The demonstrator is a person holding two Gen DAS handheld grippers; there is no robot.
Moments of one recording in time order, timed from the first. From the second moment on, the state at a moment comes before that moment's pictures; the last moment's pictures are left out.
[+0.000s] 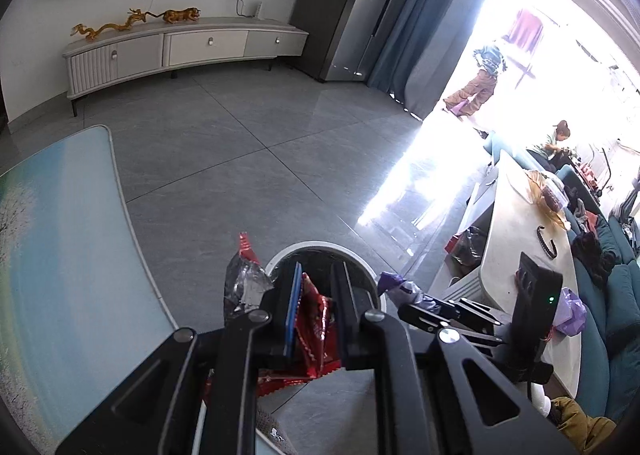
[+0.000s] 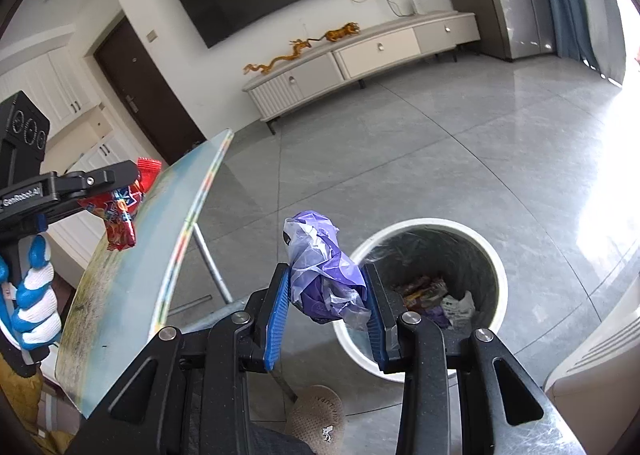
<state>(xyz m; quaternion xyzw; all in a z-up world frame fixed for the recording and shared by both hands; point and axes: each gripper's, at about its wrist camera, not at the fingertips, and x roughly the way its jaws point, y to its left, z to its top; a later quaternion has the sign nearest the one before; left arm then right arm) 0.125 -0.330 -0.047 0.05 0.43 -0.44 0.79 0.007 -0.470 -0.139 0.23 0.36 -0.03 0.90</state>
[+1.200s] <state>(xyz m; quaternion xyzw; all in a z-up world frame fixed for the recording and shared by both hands) 0.150 -0.434 -0.122 0.06 0.48 -0.43 0.77 0.041 -0.524 -0.234 0.23 0.46 -0.14 0.85</state>
